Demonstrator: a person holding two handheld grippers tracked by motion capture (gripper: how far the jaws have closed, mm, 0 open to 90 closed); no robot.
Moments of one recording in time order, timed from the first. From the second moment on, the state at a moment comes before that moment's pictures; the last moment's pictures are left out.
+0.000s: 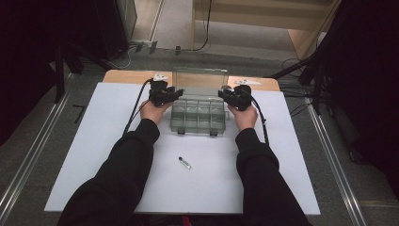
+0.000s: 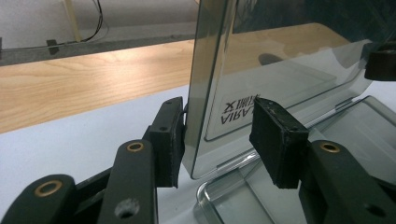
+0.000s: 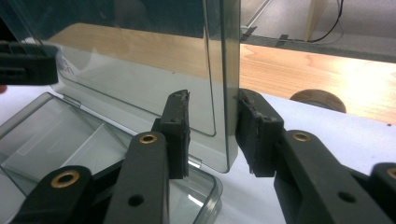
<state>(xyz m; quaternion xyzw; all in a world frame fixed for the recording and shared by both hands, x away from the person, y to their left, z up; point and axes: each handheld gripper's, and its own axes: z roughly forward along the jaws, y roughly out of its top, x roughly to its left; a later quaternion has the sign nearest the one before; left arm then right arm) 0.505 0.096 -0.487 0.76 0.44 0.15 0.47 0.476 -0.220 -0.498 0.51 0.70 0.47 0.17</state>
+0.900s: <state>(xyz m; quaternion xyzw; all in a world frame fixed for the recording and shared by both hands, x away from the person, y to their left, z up) 0.510 0.089 -0.504 0.75 0.45 0.15 0.45 0.482 -0.214 -0.518 0.54 0.70 0.45 0.16</state>
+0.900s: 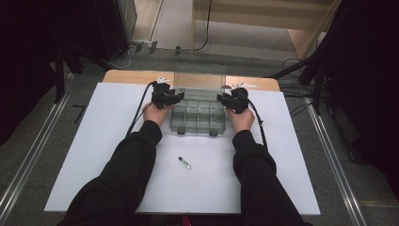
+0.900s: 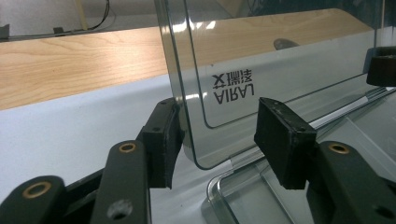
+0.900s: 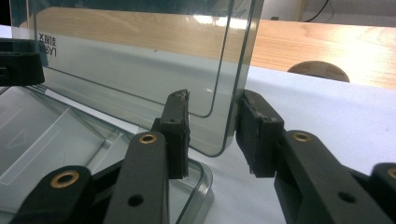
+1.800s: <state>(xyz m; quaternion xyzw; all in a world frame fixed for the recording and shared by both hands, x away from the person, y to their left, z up) 0.514 0.091 -0.511 0.74 0.46 0.14 0.47 0.485 -0.213 -0.521 0.55 0.69 0.45 0.16</state>
